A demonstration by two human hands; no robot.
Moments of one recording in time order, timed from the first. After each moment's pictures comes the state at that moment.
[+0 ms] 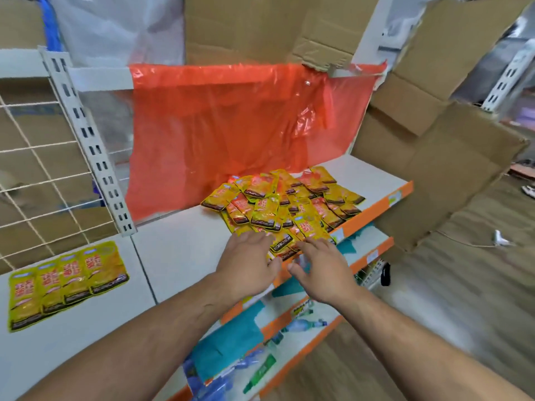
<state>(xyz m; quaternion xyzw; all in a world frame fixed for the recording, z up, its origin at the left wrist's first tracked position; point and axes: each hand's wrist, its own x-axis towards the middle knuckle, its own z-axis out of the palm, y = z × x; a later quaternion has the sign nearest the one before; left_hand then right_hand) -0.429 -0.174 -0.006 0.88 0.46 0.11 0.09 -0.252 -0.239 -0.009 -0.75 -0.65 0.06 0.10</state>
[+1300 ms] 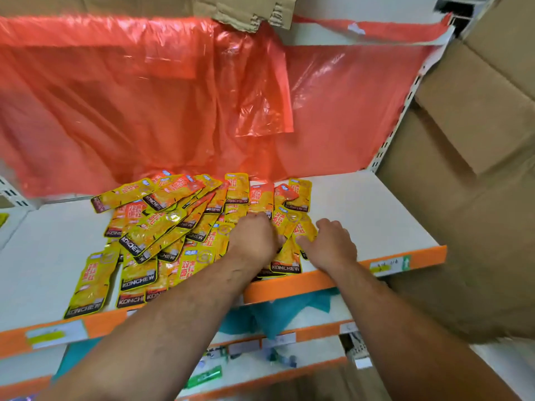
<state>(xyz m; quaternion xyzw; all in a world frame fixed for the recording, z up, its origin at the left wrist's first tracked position) -0.089 -0.013 -0.023 0.63 0.75 0.13 0.13 0.068 0.006 -0.040 -0.73 -0.66 0.17 0.09</state>
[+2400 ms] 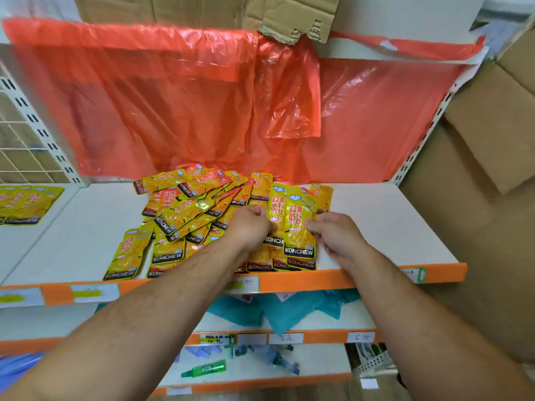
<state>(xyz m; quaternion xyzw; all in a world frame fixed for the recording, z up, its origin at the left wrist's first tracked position) -0.127 -0.046 0.004 0.38 0.71 0.42 0.42 0.052 0.001 -0.002 -0.57 -0.53 0.54 0.31</state>
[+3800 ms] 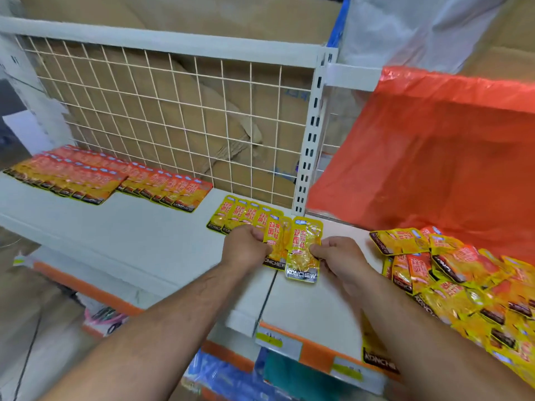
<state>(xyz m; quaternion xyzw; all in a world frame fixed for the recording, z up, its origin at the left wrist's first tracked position) -0.592 -0.173 -0.012 0.25 0.84 0.42 0.23 -0.434 -0.053 -0.029 -0.46 -0.66 0.56 0.19</state>
